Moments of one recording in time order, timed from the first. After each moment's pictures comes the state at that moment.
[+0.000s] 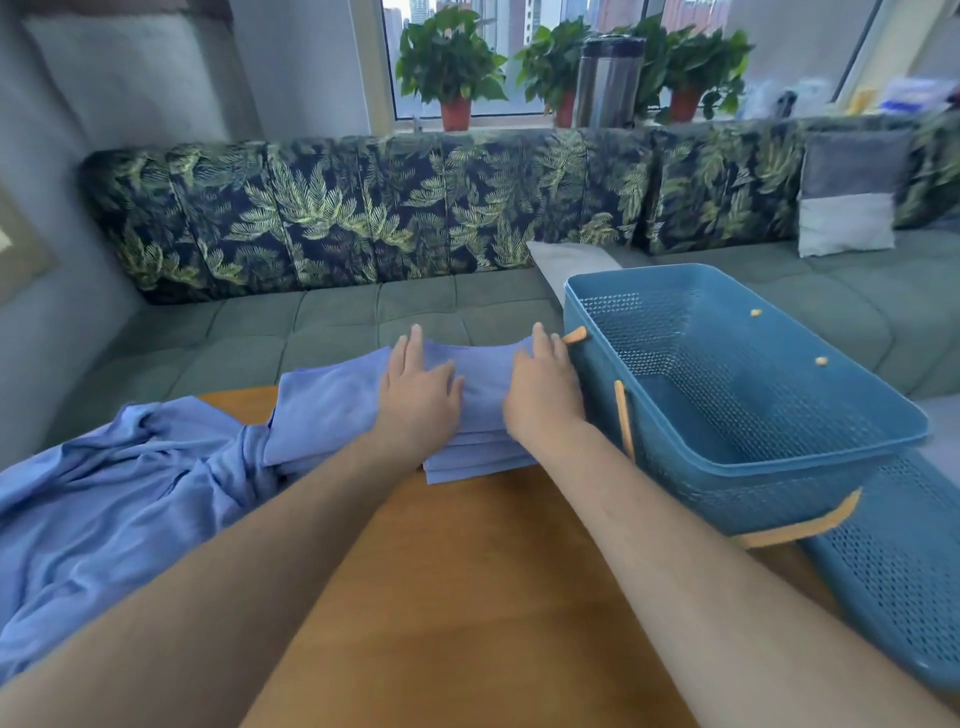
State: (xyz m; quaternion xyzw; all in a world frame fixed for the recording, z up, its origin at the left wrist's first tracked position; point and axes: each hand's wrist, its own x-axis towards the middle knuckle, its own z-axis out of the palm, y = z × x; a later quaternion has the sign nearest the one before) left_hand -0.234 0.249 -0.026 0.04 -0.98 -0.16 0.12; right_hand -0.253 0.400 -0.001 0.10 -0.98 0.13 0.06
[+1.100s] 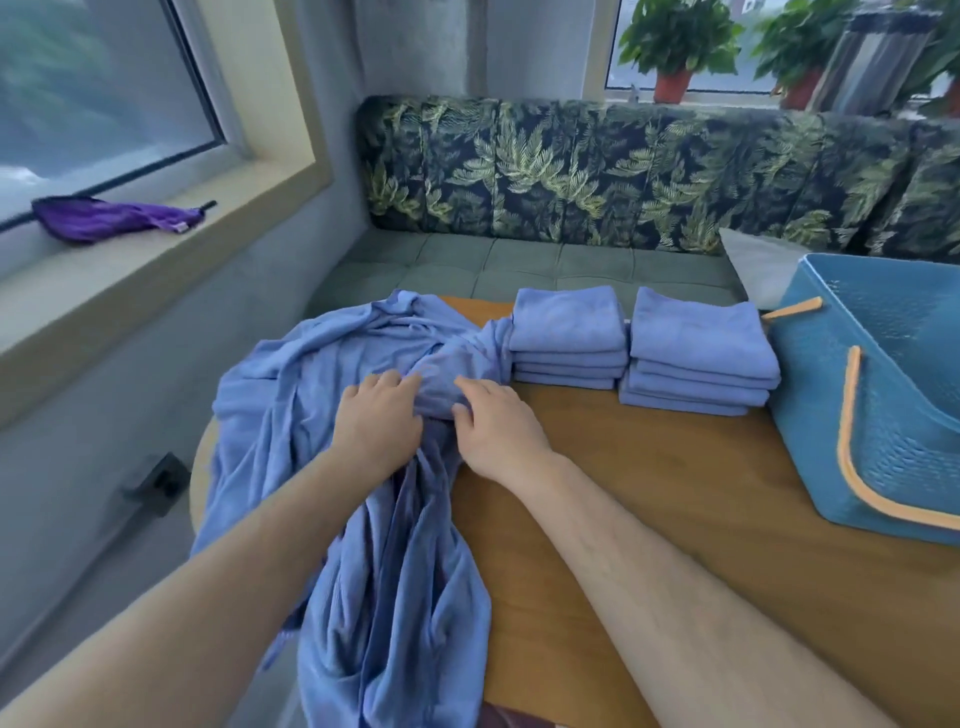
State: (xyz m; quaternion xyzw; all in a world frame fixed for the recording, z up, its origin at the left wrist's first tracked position) left_hand 0.044 0.062 -0.027 0.22 -0.97 -0.01 0.05; right_hand -0.035 0.206 -0.034 0.37 -0.89 0.24 -0.07
